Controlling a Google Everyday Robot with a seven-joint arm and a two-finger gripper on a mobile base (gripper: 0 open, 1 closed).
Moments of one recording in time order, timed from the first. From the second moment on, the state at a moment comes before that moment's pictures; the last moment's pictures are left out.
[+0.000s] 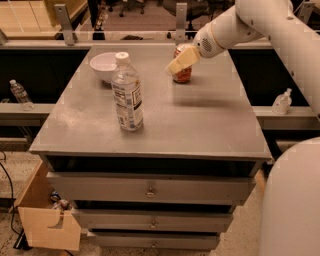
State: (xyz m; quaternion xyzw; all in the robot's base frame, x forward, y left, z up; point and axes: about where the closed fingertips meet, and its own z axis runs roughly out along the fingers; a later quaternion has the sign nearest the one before) arm 0.757 -0.081 0.919 -0.42 0.81 0.16 0.38
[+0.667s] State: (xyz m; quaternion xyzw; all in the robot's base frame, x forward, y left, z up) arm 0.776 -0.083 0.922 -0.40 0.81 0.15 0.40
